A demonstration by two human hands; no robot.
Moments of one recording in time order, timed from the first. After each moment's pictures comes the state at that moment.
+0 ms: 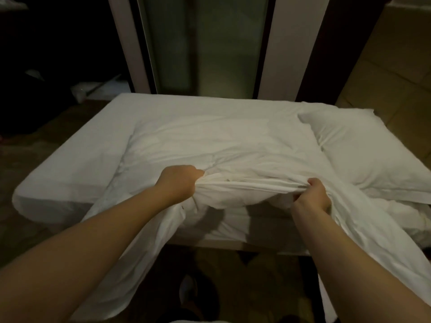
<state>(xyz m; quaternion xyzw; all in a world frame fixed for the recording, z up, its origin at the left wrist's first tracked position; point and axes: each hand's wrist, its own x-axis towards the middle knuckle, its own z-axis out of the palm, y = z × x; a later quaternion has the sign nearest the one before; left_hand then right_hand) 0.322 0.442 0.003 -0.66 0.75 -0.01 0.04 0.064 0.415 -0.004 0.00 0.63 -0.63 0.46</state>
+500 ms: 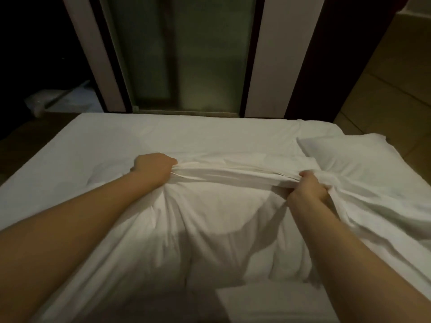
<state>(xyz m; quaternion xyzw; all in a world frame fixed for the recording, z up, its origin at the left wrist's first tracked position) 0.412 0.073 0.031 -0.72 0.68 0.00 0.13 0.110 0.055 0.008 -0.03 0.70 -0.59 0.40</state>
